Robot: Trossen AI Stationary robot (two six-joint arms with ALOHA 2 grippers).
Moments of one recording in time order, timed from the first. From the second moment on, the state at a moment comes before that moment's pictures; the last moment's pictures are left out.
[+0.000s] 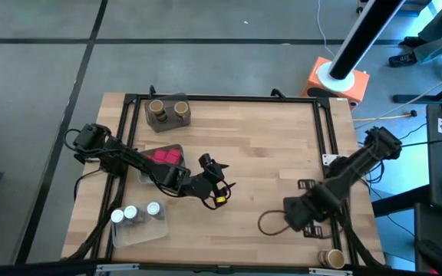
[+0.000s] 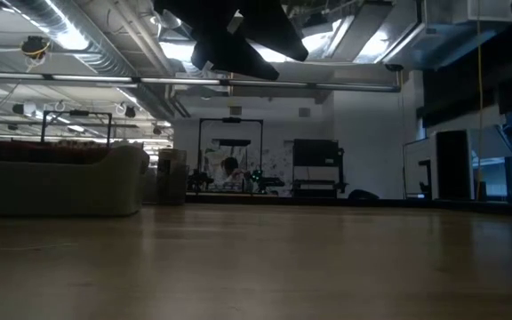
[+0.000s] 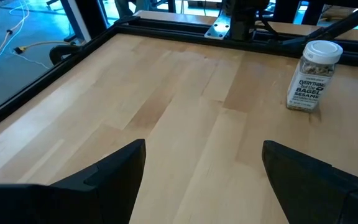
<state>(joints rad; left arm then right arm) -0.35 1.71 1.12 0.03 -0.71 -0.33 0.69 1.55 1.35 -1.38 -0.13 0.70</state>
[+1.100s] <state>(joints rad) -0.34 1.71 1.12 0.01 -0.71 -0.35 0.88 1.52 1.14 -1.32 0.17 0.91</state>
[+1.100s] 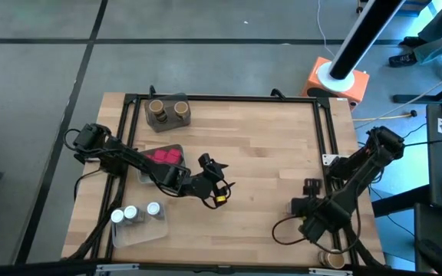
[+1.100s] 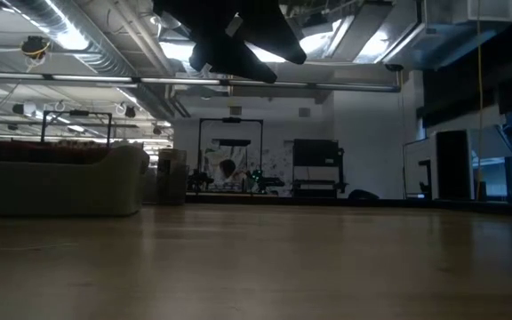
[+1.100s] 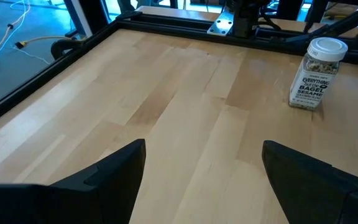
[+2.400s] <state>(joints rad) -0.35 1.71 1.12 0.01 -0.68 -0.37 0.88 1.52 1.00 -0.95 0.27 0.83</state>
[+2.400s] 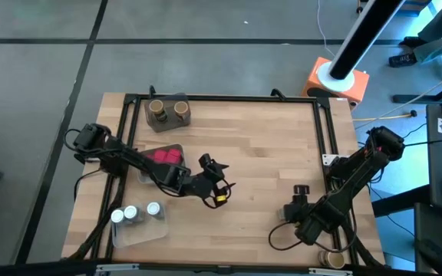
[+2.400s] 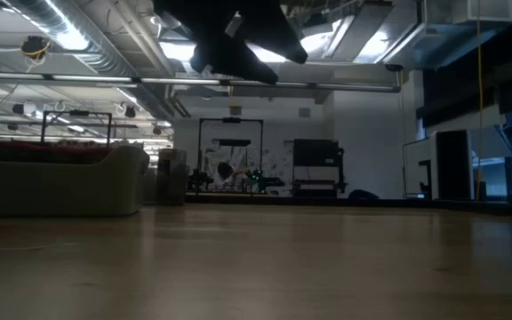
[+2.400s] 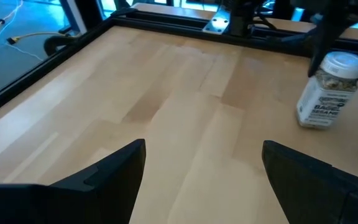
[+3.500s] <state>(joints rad) -0.74 1.71 1.12 -0.39 -0.68 -0.83 0.50 1.88 1.40 -0.59 0.29 0.28</state>
